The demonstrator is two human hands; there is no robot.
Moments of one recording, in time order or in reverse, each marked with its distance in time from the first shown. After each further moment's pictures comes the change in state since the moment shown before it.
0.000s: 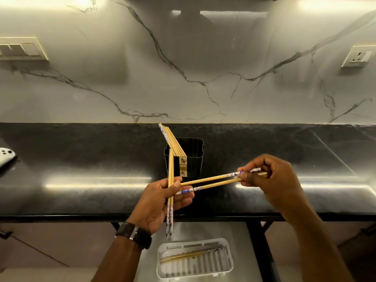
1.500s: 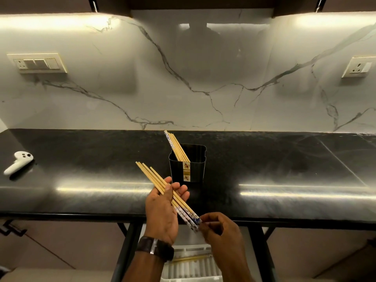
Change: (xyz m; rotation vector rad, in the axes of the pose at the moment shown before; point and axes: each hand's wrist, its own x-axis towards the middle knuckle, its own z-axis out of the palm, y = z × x) left_hand -0.030 -0.015 0.040 -0.368 0.346 0.288; right_hand -0.097 0.038 0.111 0.071 -0.011 0.429
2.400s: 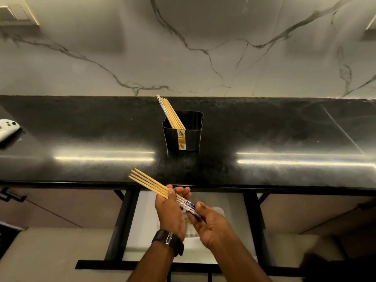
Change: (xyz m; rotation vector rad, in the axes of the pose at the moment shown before) left_hand 0.004 -0.106 -0.052 0.127 0.241 -0.057; right_hand 0.033 0.067 0.021 0.823 0.009 0.782
